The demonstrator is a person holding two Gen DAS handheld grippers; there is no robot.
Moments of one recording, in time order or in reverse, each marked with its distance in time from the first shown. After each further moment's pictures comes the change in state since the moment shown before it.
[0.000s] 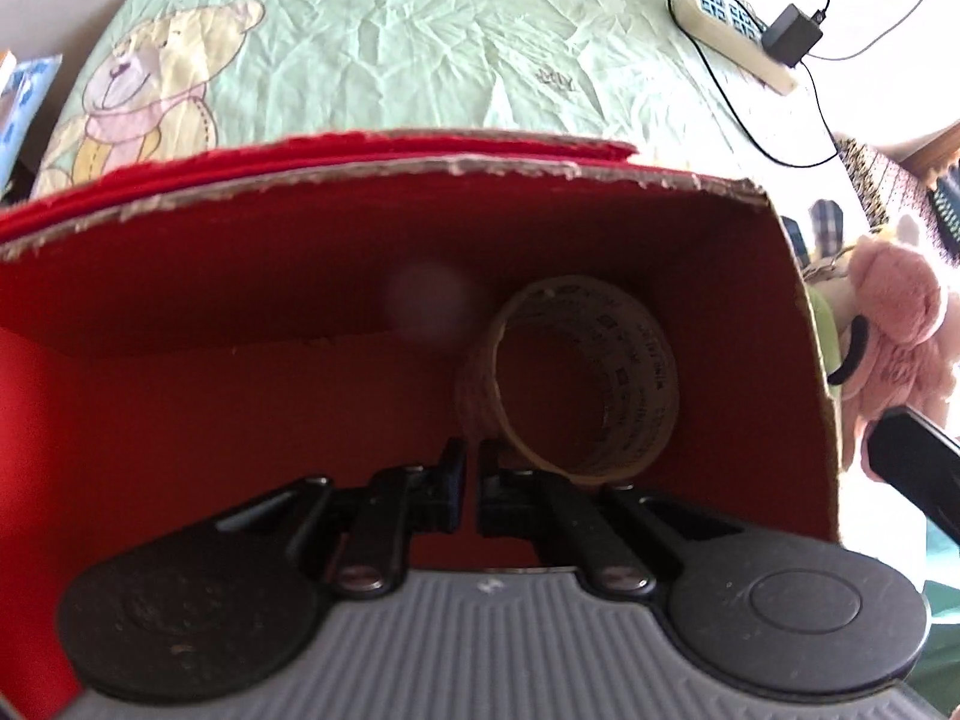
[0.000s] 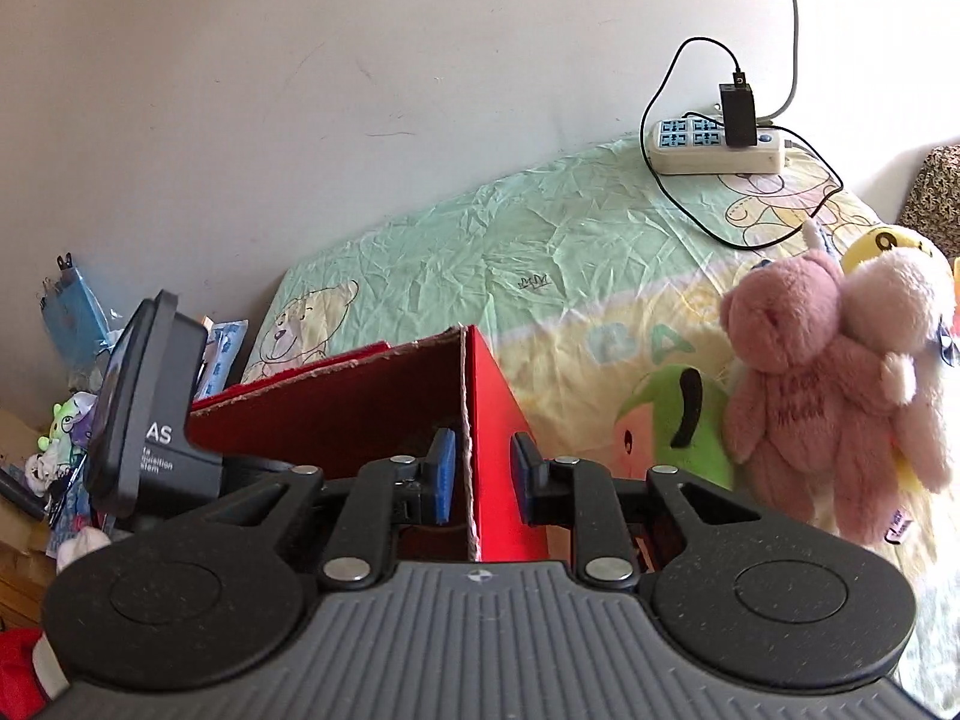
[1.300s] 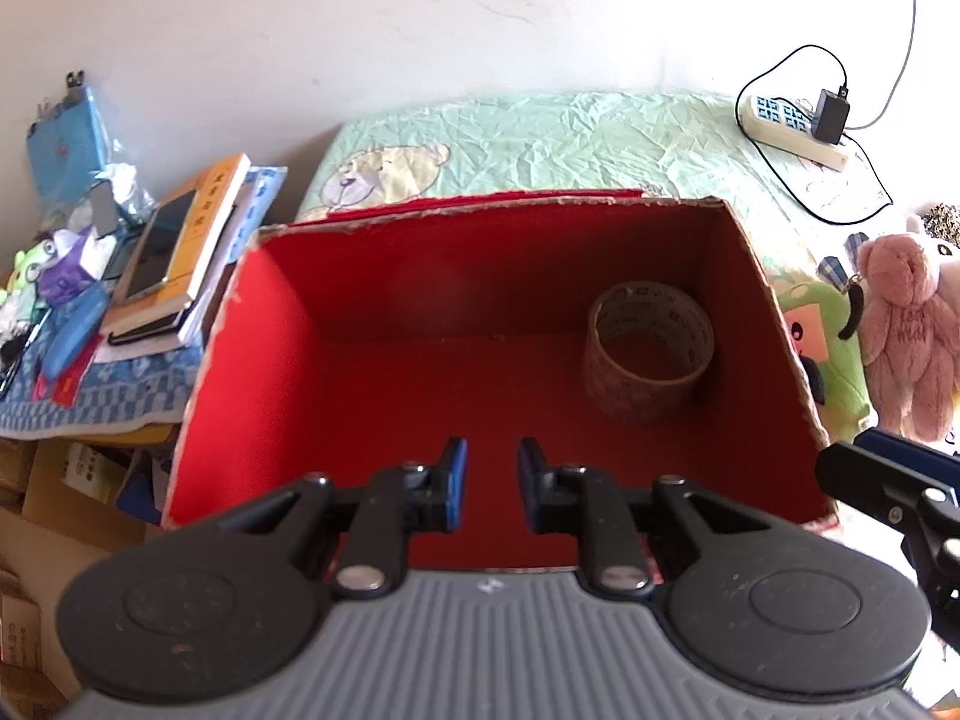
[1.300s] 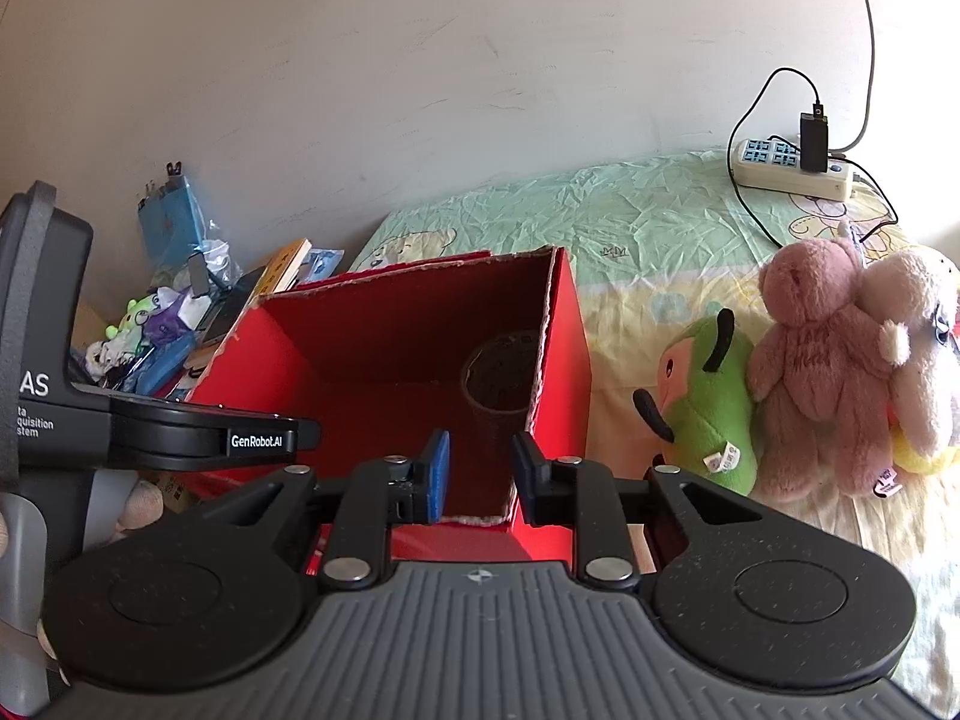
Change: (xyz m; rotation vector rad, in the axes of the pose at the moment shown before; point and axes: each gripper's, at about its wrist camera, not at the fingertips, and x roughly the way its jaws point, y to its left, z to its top) left arm -0.104 -0.048 -0.119 -0.026 -0.339 0.379; right arm -0.062 0.006 -0.050 -0.207 0.023 0.148
